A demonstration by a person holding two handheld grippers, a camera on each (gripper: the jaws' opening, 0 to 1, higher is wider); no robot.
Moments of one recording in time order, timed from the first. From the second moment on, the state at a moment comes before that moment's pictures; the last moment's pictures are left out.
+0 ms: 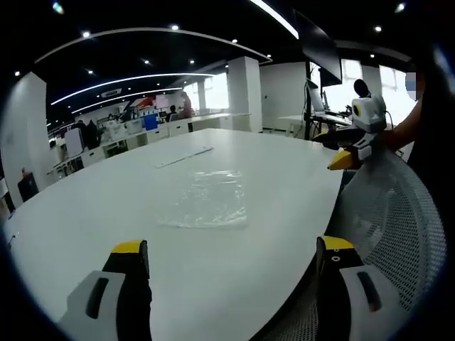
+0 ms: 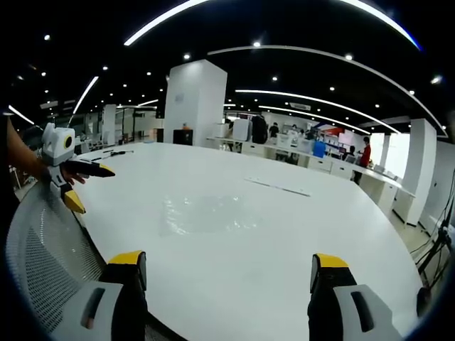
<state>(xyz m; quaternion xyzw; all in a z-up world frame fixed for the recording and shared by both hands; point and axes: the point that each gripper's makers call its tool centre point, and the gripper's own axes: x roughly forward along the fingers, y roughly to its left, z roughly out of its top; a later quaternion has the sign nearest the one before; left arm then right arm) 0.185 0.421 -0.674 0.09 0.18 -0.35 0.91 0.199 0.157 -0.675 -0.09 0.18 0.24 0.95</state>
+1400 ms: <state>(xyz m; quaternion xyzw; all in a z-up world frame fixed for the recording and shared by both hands) 0.259 0.434 -0.680 0.23 0.21 -0.45 0.83 0.198 0.159 -0.676 -0.09 0.19 0.24 0.95</state>
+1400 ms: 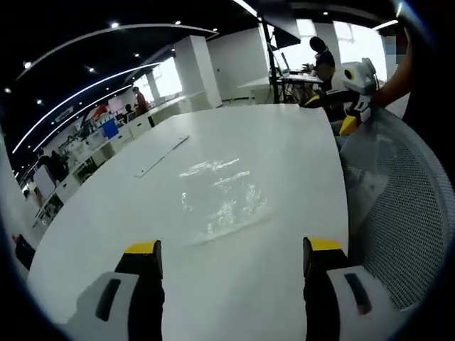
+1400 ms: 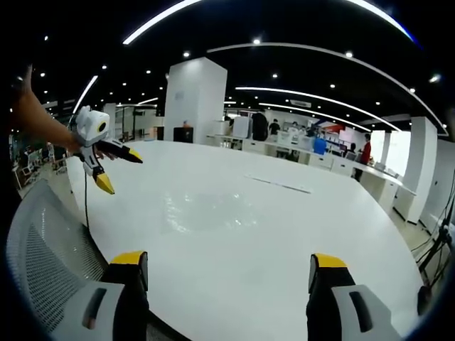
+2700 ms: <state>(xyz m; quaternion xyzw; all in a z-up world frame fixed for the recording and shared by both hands) 0.313 0.424 -0.722 0.35 0.24 -0.54 0.73 0.197 0.156 -0.681 -0.10 0.20 0.23 0.95</state>
